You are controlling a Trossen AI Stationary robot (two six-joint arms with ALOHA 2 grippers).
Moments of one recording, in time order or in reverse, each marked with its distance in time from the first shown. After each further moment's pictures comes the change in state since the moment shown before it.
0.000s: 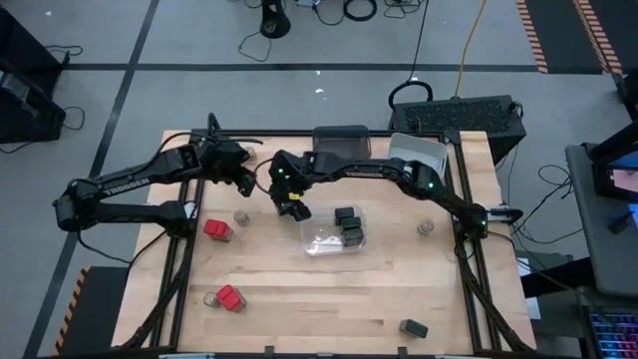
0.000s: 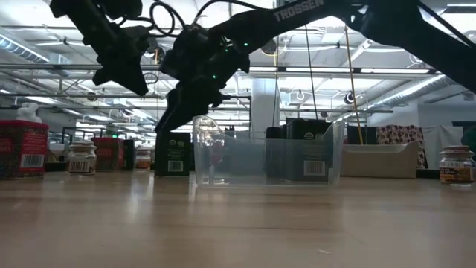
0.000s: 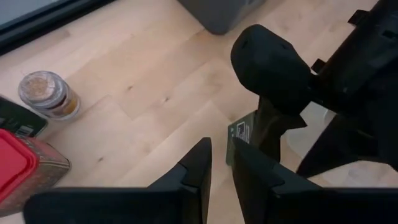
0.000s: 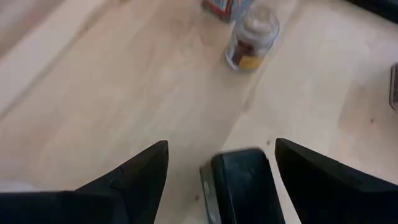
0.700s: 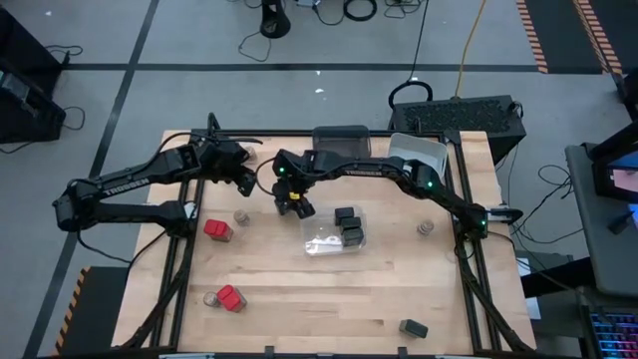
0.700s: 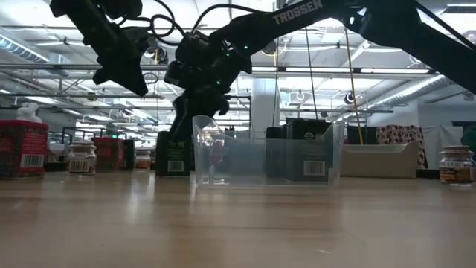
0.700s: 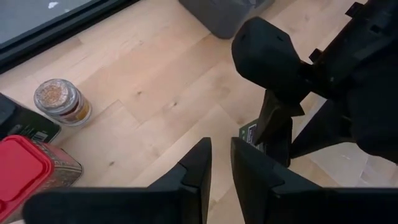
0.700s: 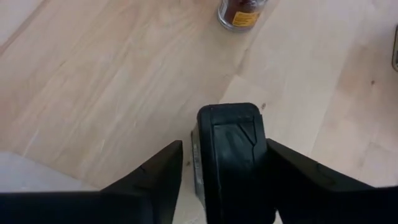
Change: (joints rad) left arm 0.000 0.000 0.000 0.001 -0.028 0.028; right arm -0.010 0.003 0.000 -0.069 0.063 -0.019
